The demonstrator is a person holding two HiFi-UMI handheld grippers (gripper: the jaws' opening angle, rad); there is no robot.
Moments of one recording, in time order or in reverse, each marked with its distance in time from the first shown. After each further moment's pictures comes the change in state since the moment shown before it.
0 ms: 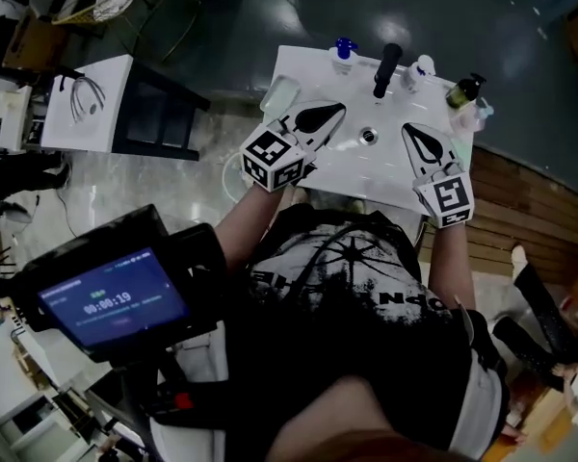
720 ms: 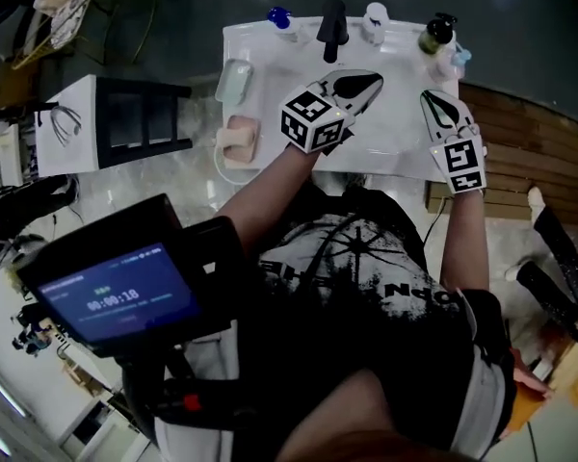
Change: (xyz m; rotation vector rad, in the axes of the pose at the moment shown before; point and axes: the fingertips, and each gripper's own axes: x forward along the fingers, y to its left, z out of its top) left arm 0.176 -0.064 -0.067 -0.128 0.158 -0.193; right arm -0.052 -0.101 -0.127 0.028 0.267 -0.159
